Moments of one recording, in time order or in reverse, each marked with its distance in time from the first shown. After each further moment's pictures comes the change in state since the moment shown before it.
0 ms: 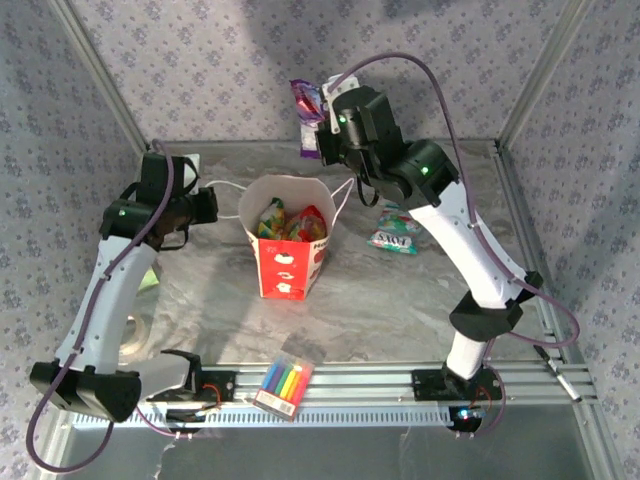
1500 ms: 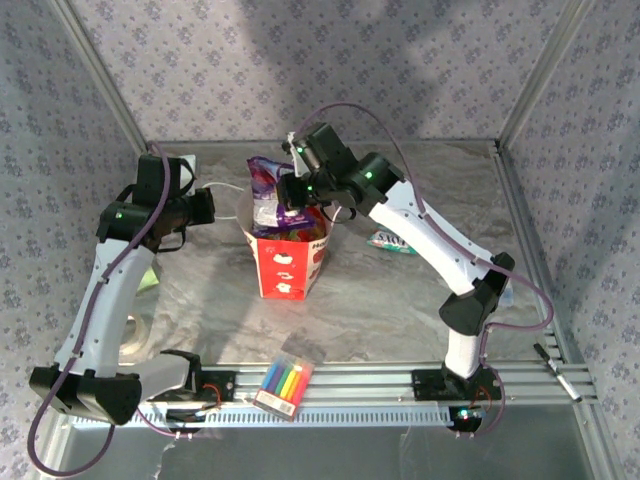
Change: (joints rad) left arm 0.016 -0.013 -0.007 -0.003 0.000 0.000; right arm 0.014 0.059 -0.269 0.011 -0.525 0.345
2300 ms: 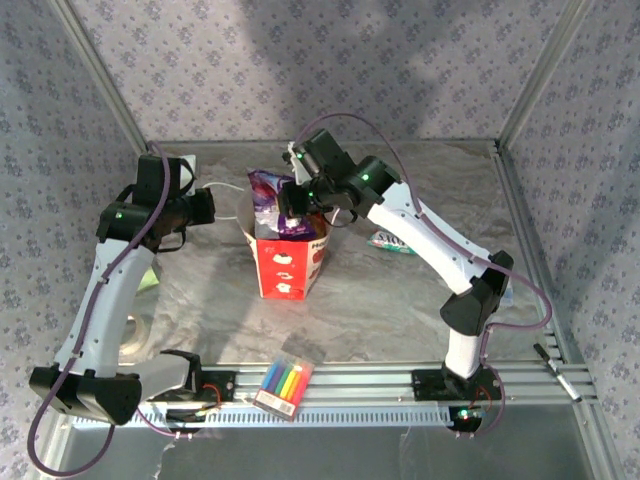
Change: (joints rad) left arm 0.000 0.000 0.000 0.000 0.003 0.000; right arm -0.010 -0.004 -0.061 -0.012 -0.075 0.019
